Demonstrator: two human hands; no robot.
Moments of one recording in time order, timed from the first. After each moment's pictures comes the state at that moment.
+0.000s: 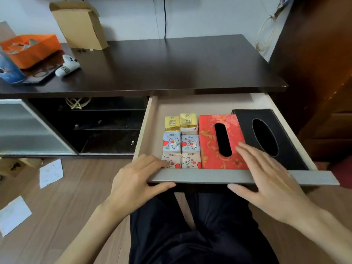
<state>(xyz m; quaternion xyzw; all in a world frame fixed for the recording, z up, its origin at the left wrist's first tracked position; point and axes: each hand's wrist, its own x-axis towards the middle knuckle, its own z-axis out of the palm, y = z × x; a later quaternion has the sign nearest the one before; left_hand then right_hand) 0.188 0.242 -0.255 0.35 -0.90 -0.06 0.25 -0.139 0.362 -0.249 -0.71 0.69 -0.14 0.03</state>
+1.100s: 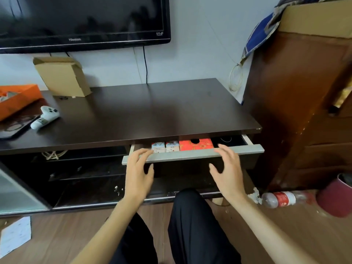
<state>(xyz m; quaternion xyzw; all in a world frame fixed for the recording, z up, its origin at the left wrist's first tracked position) 0.089 0.084 -0.266 0.45 -0.79 -0.10 0.40 -0.173 0.190 -0.284 -0.52 0.73 -0.44 -0.04</state>
